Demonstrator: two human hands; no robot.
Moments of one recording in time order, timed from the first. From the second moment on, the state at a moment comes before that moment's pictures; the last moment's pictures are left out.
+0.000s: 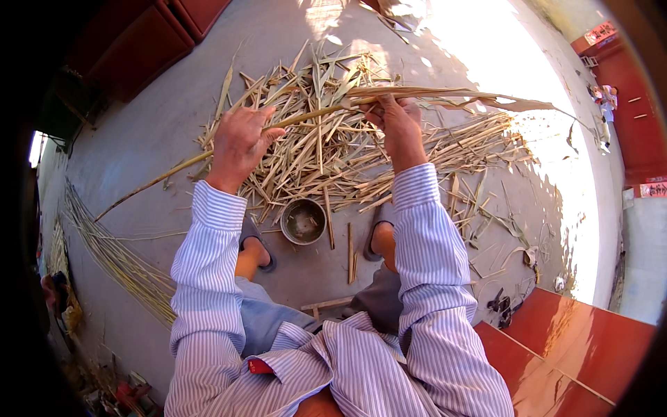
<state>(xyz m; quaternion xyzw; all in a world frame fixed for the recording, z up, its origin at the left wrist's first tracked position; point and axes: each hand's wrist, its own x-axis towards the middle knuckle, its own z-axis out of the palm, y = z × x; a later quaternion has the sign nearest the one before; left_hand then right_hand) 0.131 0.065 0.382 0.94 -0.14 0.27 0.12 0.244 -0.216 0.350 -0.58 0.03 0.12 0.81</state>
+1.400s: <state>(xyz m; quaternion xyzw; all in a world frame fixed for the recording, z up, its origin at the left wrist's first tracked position) 0.124 0.067 0.355 0.83 0.01 0.06 0.55 0.214 -0.235 0.389 -0.55 -0.03 0.14 0.82</state>
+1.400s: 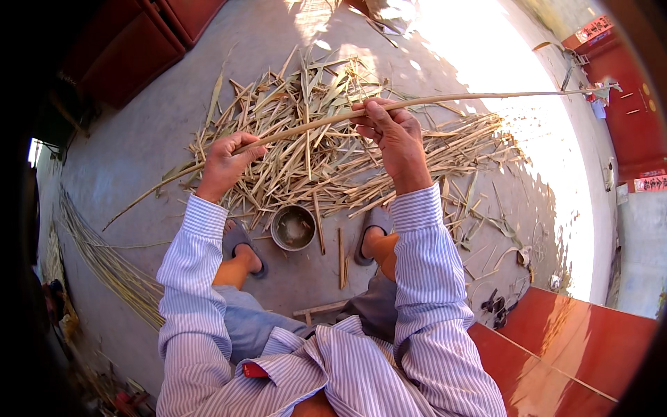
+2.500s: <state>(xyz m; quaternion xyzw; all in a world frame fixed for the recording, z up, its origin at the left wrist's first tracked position) 0.145 0.037 0.374 0.96 -0.17 0.22 0.09 0.213 -0.214 0.374 -0.51 0.02 0.12 0.85</state>
